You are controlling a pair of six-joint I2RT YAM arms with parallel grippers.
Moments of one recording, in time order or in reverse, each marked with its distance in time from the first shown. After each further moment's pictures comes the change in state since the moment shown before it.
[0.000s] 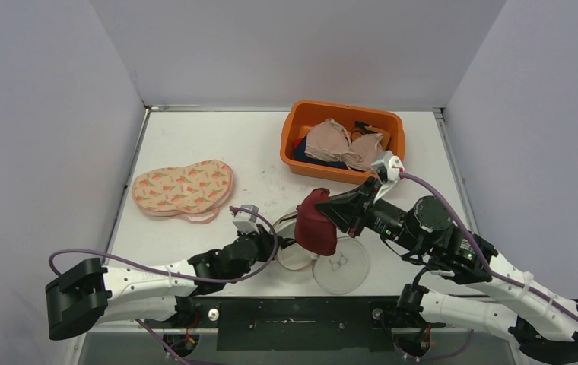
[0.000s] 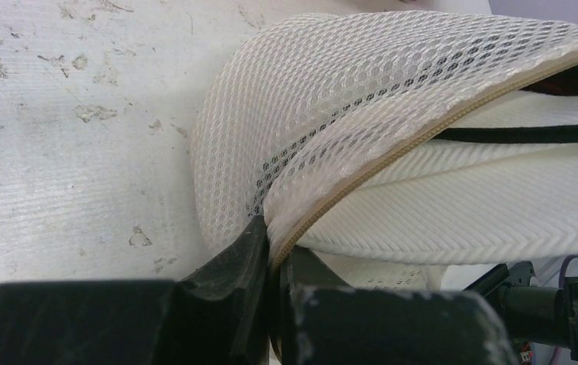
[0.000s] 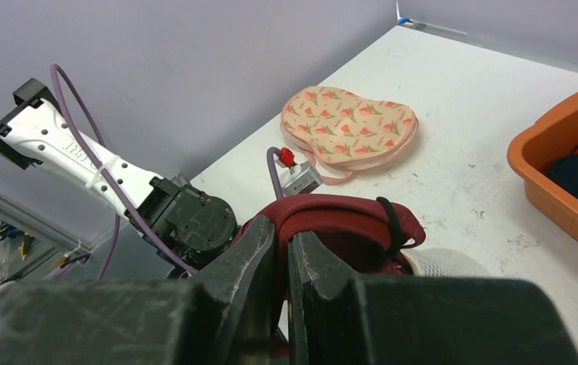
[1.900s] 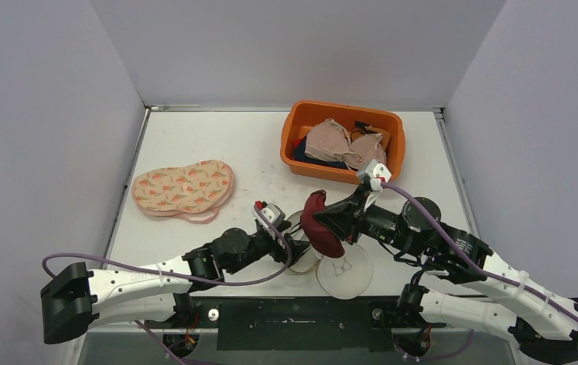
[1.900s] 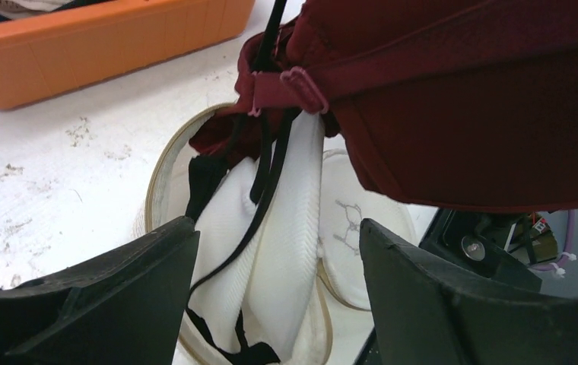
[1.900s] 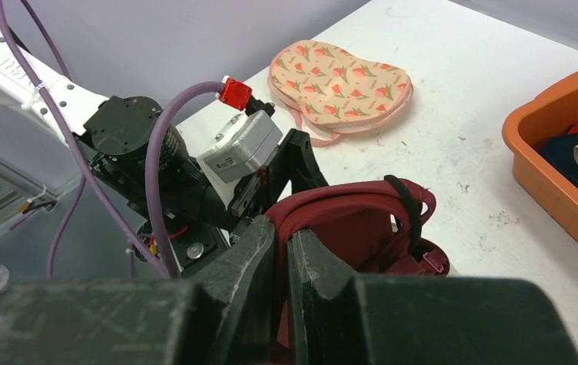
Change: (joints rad) left arm -0.003 -0.070 0.120 0.098 0.337 0.578; right arm 0.000 0.001 -0.025 -0.076 -0.042 -0.100
